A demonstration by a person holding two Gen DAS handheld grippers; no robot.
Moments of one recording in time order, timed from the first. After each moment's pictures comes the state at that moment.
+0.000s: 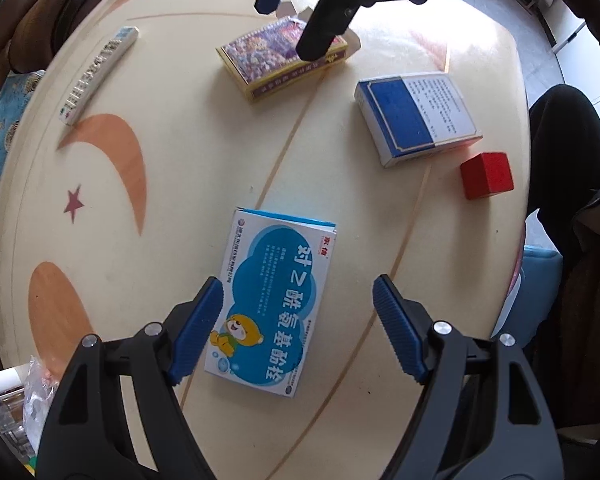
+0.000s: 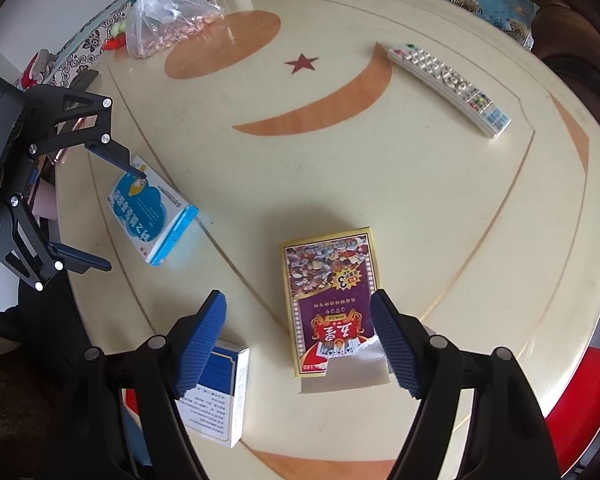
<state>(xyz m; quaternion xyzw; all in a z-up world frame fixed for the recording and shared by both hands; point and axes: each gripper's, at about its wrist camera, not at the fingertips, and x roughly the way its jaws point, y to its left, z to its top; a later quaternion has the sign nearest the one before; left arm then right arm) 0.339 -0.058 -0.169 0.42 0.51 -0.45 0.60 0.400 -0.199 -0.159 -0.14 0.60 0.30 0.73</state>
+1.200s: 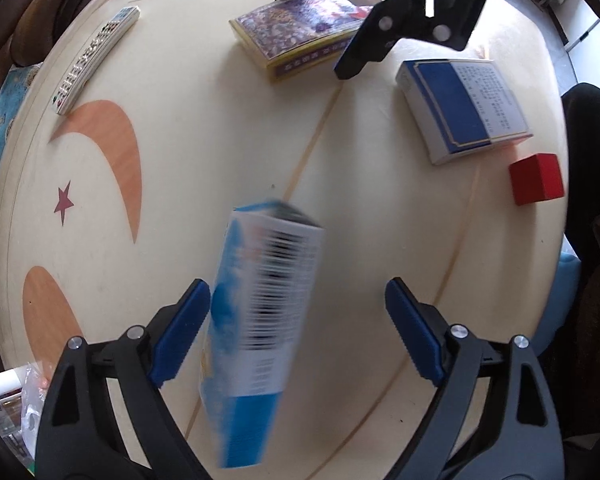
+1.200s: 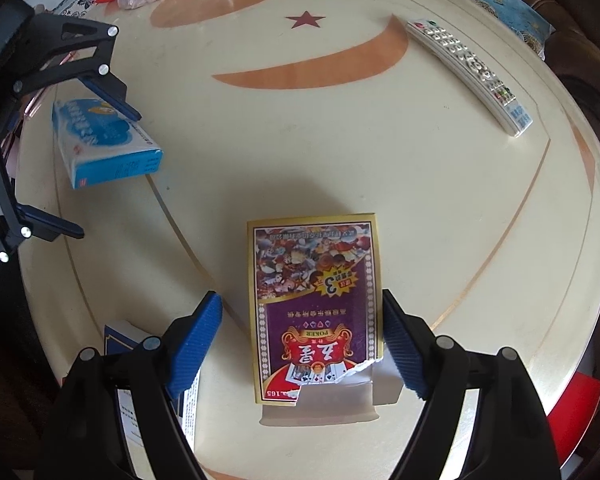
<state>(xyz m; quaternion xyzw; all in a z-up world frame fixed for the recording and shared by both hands) 0.368 -0.077 -0.208 0.42 0.52 -0.43 0.60 0.404 -0.172 -0.203 -0.21 0.60 0.28 0.72</state>
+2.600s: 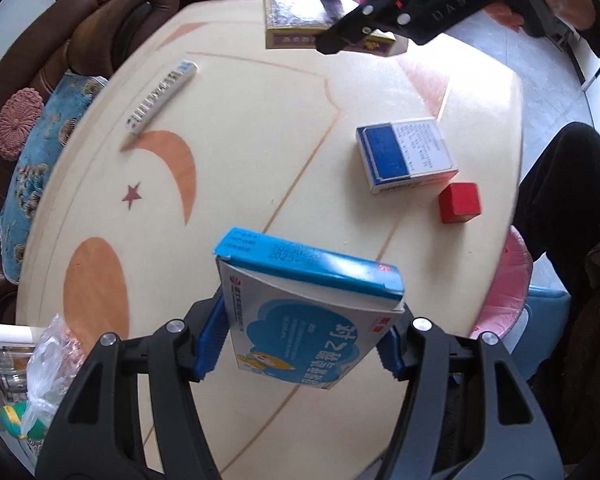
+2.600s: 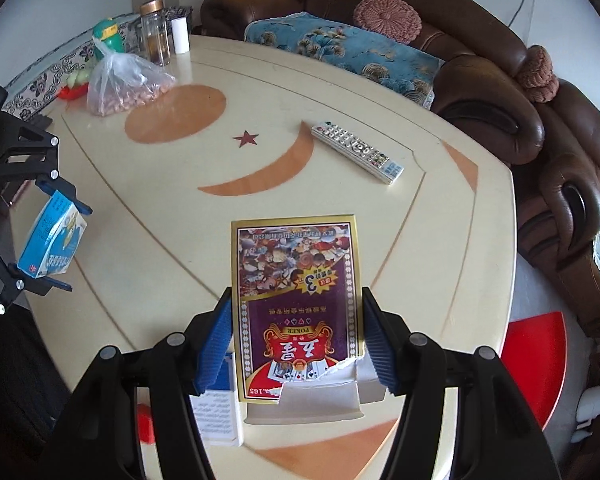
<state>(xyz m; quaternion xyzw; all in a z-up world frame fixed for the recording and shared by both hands) 0.302 -0.037 -0.105 0.38 0.46 -0.40 0.69 0.332 -0.197 -0.088 -0.15 0.47 0.15 0.86</state>
